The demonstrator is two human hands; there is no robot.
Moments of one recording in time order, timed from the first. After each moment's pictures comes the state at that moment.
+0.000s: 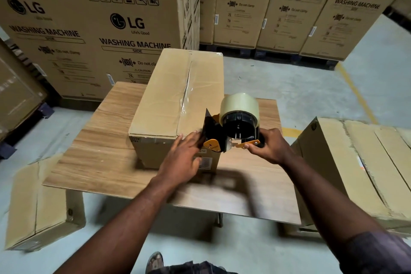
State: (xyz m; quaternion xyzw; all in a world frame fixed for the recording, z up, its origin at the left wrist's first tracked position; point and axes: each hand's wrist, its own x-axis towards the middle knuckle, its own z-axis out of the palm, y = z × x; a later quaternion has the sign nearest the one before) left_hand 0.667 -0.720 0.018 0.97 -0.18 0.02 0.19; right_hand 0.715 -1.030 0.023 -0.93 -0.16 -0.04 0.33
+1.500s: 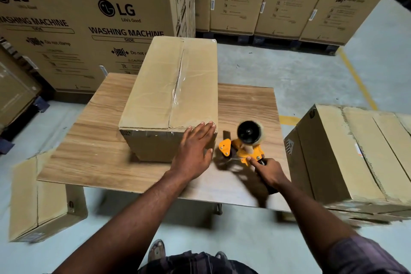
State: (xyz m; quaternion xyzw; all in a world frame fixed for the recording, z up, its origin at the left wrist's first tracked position) left_hand 0.670 -0.768 0.002 0.95 -0.19 0.05 0.23; right_hand 0.652 -1.050 -0.082 -0.87 0.21 0.15 0.42
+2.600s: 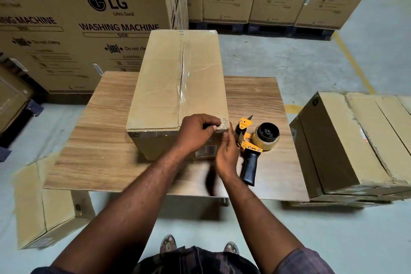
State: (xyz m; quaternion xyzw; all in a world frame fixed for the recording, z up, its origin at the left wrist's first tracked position) left_hand 0.720 -0.741 0.035 0.88 -0.13 -0.03 0.46; right_hand 0.669 -0.848 -0.051 -0.73 0.19 -0.14 0.64
